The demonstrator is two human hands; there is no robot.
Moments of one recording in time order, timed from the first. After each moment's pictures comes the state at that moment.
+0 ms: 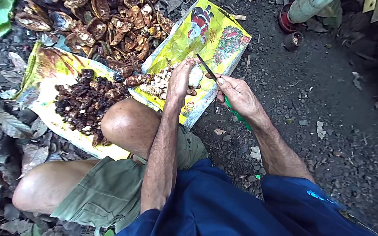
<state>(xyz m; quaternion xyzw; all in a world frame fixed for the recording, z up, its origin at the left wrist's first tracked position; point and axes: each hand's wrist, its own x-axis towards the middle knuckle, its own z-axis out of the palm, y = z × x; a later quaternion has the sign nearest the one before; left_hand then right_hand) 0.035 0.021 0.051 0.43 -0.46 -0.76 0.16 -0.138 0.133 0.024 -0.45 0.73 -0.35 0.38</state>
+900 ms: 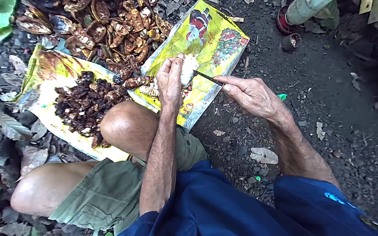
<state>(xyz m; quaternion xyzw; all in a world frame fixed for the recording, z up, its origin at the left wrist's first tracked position) 0.005 -0.005 -0.008 0.36 -0.37 -0.75 0.42 -0.168 0.143 0.056 -0.63 0.71 -0.20 0.26</state>
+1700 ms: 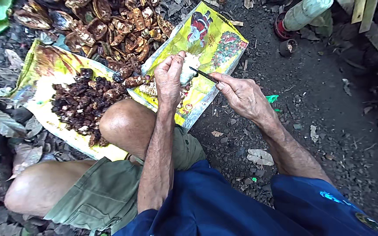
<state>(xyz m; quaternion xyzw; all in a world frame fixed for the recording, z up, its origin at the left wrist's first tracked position) 0.015 -0.013 -0.007 0.31 -0.40 -0.74 0.44 -0.146 0.132 0.049 -0.62 0.74 -0.16 0.17</state>
